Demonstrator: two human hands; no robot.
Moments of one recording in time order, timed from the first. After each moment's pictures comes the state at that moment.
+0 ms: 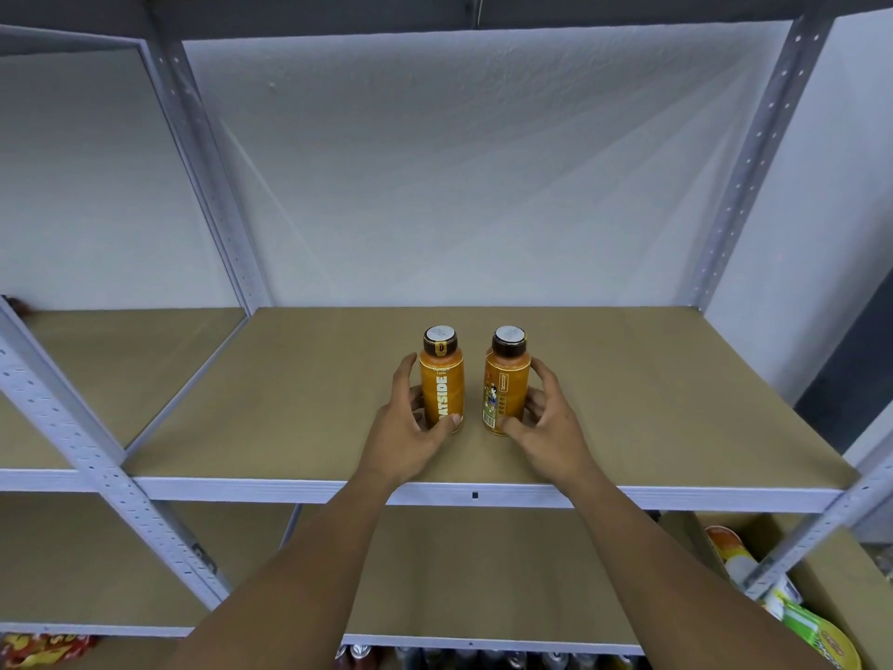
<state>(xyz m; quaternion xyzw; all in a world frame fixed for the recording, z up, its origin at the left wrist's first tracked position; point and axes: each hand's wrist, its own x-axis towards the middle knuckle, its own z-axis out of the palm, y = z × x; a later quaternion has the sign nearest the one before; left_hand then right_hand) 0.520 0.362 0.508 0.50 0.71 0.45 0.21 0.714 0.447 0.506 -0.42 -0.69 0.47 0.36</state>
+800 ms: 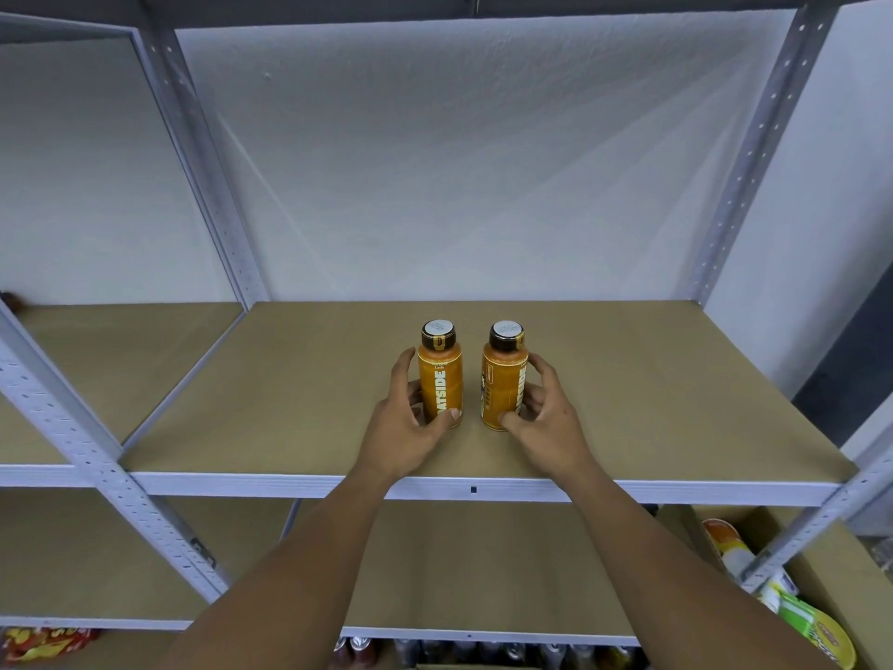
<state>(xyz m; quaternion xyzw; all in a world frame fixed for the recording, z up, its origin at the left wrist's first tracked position) 0.521 0.362 0.507 0.50 0.72 0.44 0.20 0.712 0.448 0.503 -0.43 -0.69 0.46 0.36</state>
